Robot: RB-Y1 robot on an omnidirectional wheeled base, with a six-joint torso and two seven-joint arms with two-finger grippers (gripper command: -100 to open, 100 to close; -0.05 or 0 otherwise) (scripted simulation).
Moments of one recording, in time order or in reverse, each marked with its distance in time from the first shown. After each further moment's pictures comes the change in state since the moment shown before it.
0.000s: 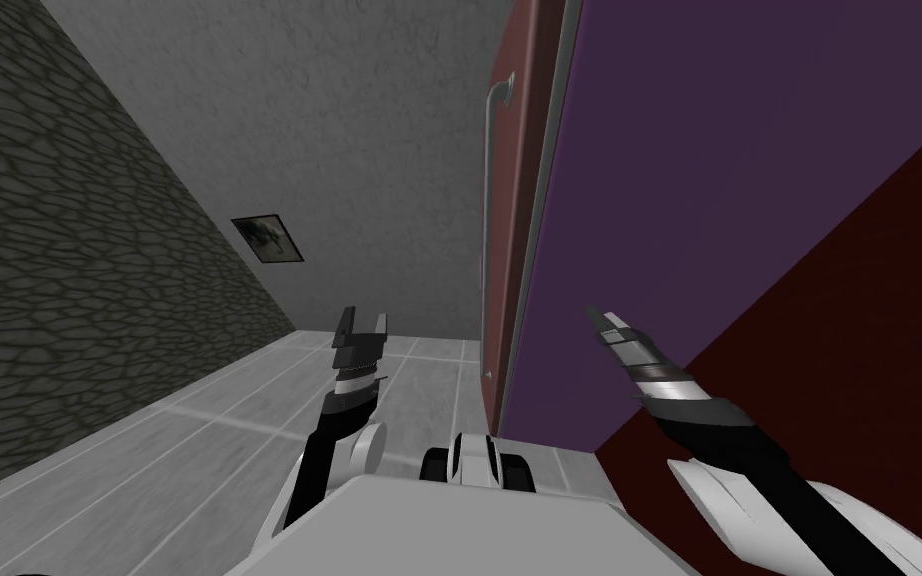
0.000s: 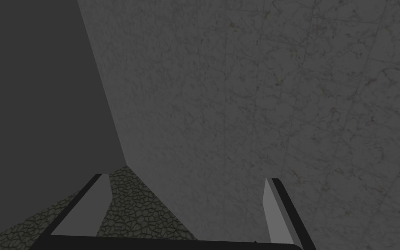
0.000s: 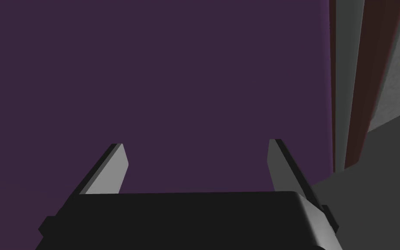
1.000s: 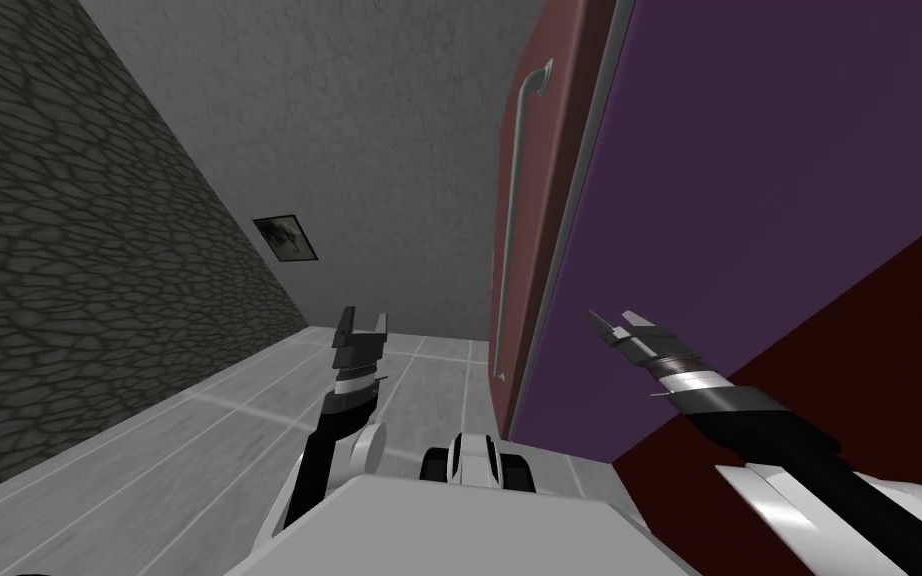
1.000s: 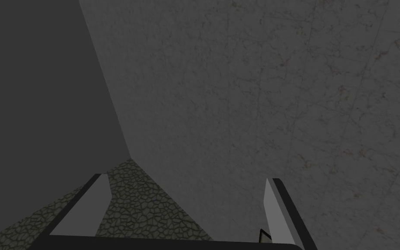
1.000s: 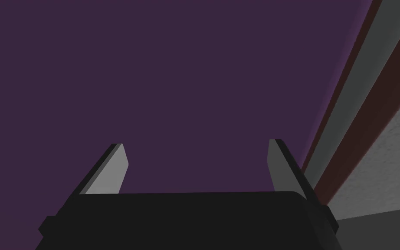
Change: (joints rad) left arm 0.000 0.000 0.000 0.000 0.000 0.000 0.000; right arm 0.054 -0.197 -0.119 -0.017 0.000 0.214 0.240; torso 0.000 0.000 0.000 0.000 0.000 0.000
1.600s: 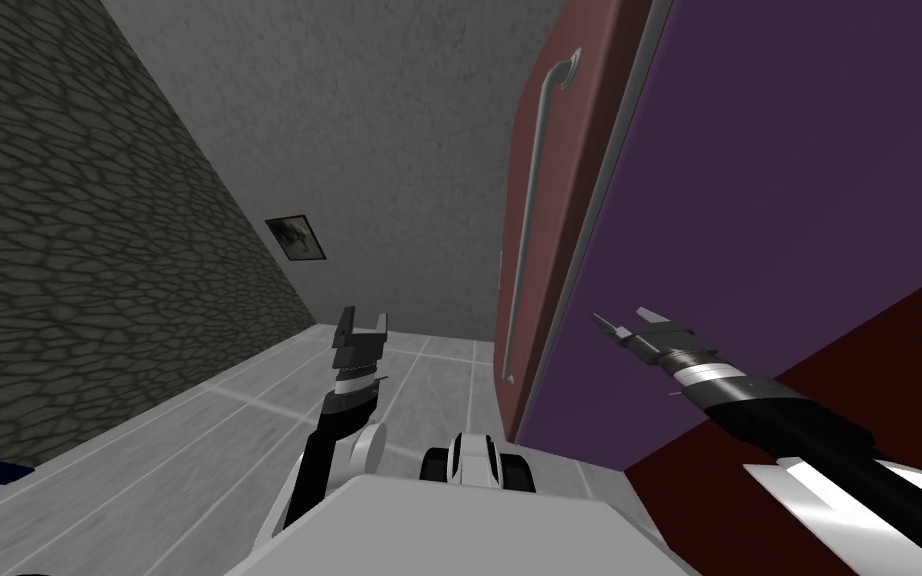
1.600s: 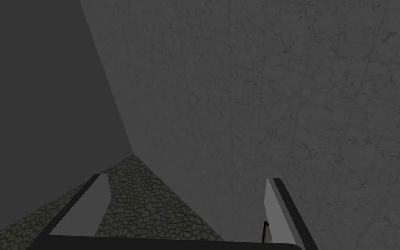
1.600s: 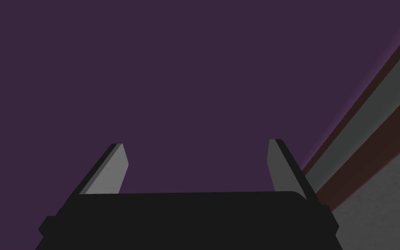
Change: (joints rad) left arm 0.000 0.000 0.000 0.000 0.000 0.000 0.000; right arm 0.034 -0.120 -0.073 -0.001 0.001 0.136 0.156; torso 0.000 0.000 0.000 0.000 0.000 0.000
